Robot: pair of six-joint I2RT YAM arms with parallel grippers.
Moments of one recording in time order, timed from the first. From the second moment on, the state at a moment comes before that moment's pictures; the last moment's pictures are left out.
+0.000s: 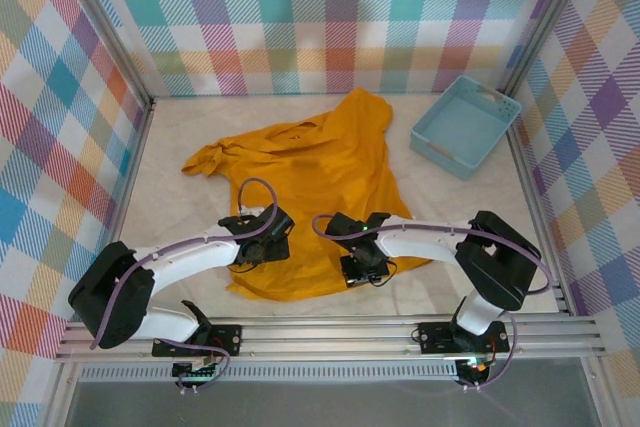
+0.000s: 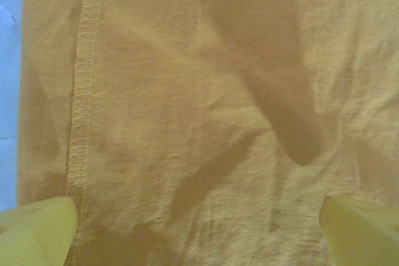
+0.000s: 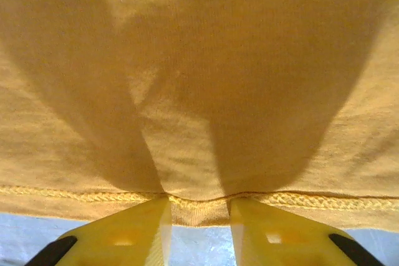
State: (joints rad) left arm -0.76 1.35 0.69 -0.67 -0.33 -0.87; right arm 1.00 1.64 0.92 -0.80 -0.10 0.76
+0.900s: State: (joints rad) left arm -0.76 1.27 0.68 -0.66 -0.33 -0.84; right arm 1.01 1.58 0.93 -0.84 -0.05 0.78
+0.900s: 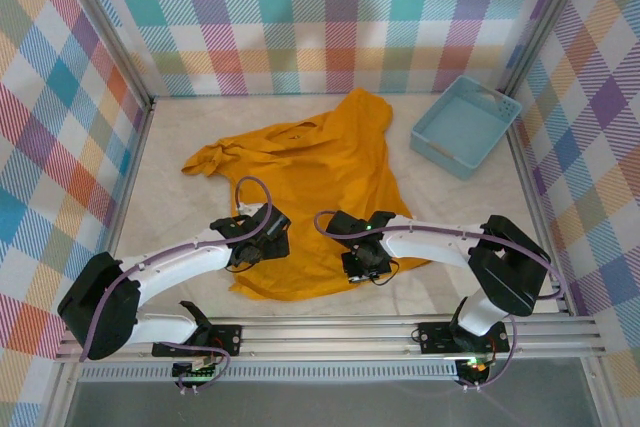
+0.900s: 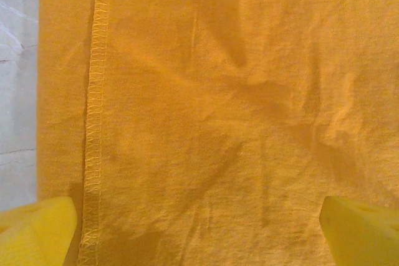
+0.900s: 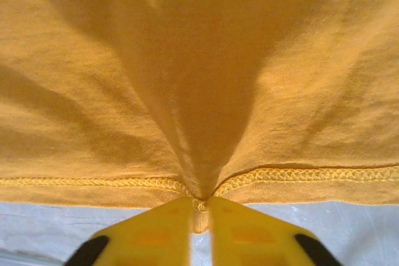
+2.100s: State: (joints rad) left arm -1.16 1.20 0.74 -0.46 -0.32 -0.53; right arm 0.95 1.43 1.12 -0.99 -0.01 0.72
